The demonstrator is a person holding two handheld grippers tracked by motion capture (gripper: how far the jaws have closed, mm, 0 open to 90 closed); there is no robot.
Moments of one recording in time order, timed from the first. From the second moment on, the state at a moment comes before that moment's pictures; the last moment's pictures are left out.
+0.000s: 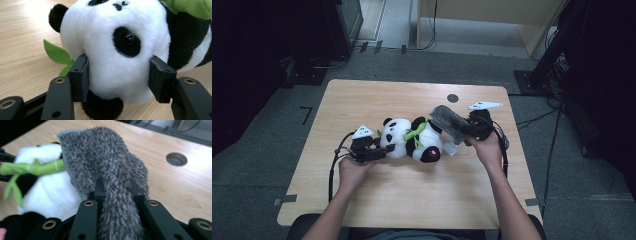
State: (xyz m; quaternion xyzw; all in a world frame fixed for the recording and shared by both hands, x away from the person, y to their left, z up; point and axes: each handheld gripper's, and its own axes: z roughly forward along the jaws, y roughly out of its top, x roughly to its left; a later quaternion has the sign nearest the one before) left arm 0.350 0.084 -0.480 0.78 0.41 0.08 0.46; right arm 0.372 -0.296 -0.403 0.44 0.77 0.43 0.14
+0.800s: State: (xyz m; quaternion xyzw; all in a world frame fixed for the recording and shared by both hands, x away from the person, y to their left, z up) left arm 0.351 0.084 -0.482 0.78 0.41 0.07 0.47; right arm 0.367 -0.220 -0.396 0.37 0.81 0.45 0.10
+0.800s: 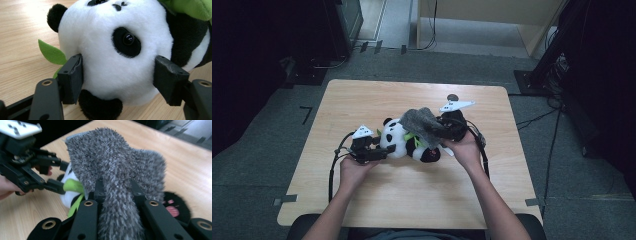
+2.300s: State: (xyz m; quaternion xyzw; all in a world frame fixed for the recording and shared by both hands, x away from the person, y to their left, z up) left arm 0.350 0.084 -0.483 0.78 0.41 0.08 0.47; right arm 0.341 -0.284 -0.459 0.42 0.80 0.43 0.08
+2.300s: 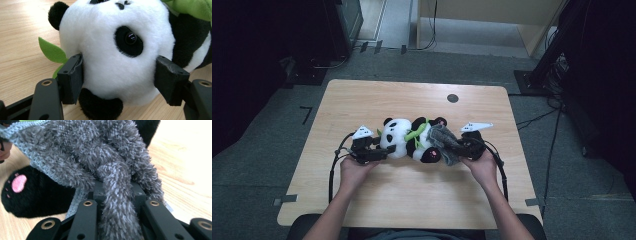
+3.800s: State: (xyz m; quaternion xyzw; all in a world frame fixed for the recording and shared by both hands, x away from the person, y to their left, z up) left arm 0.349 0.084 -0.484 0.77 0.41 0.08 0.48; right arm 0.356 -0.239 -0.383 0.35 0.80 0.48 0.10
